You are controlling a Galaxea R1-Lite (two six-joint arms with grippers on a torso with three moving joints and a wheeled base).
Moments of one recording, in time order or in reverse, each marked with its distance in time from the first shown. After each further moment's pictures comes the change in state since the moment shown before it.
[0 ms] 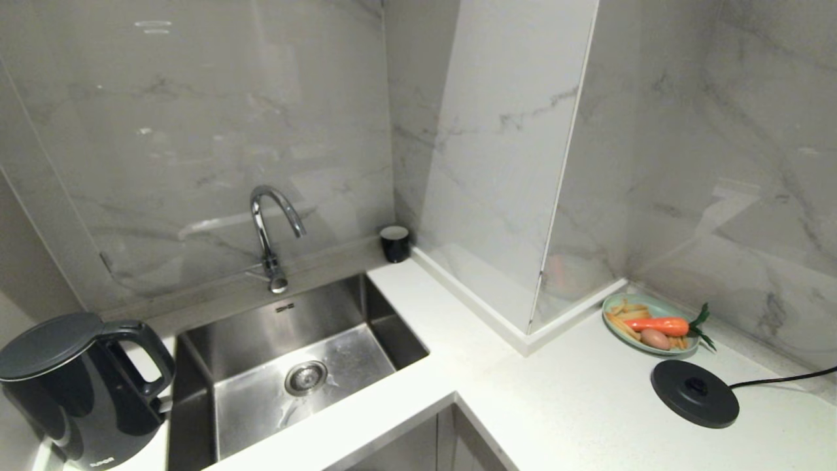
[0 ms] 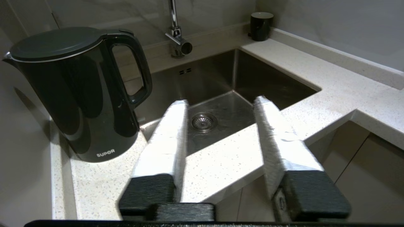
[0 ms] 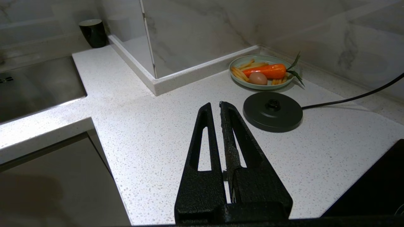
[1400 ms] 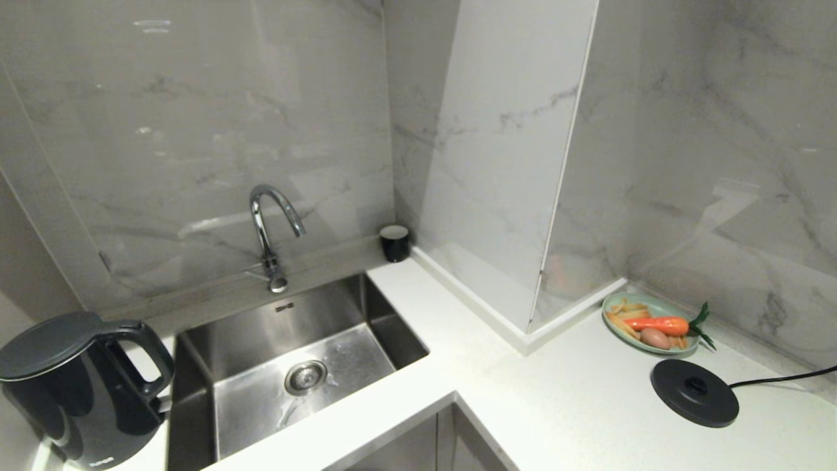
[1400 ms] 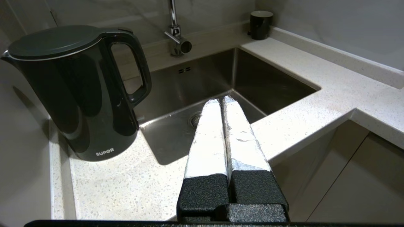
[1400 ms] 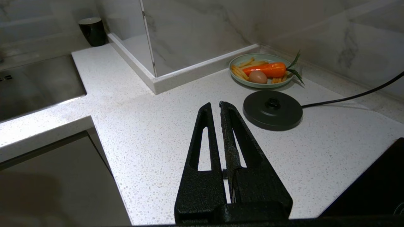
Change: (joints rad) left arm 0.000 0.000 0.000 0.000 0.000 -0.006; right arm 0.000 0.000 0.000 0.001 0.000 -0.001
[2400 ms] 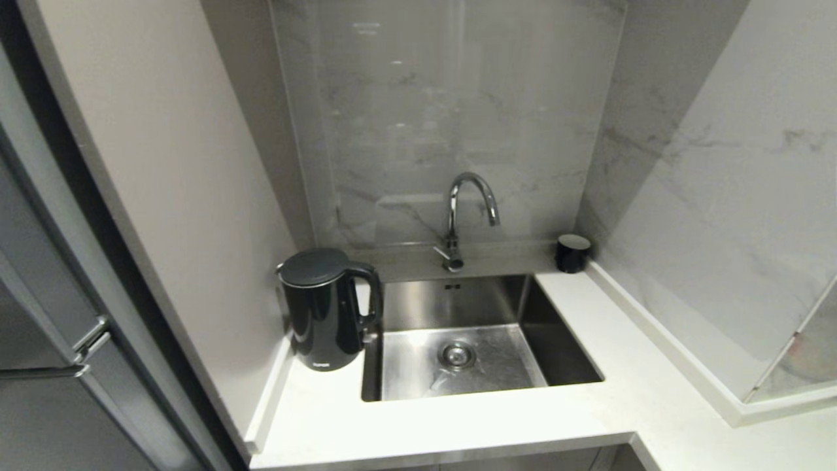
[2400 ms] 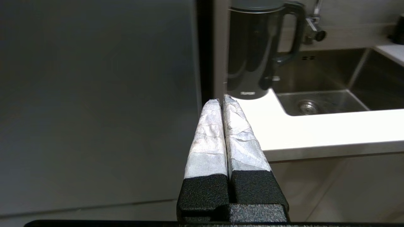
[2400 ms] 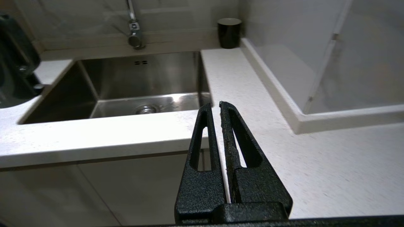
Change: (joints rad) left arm 0.000 0.000 -0.001 0.001 0.000 0.000; right arm 0.000 0.000 0.000 -0.001 0.000 -0.003
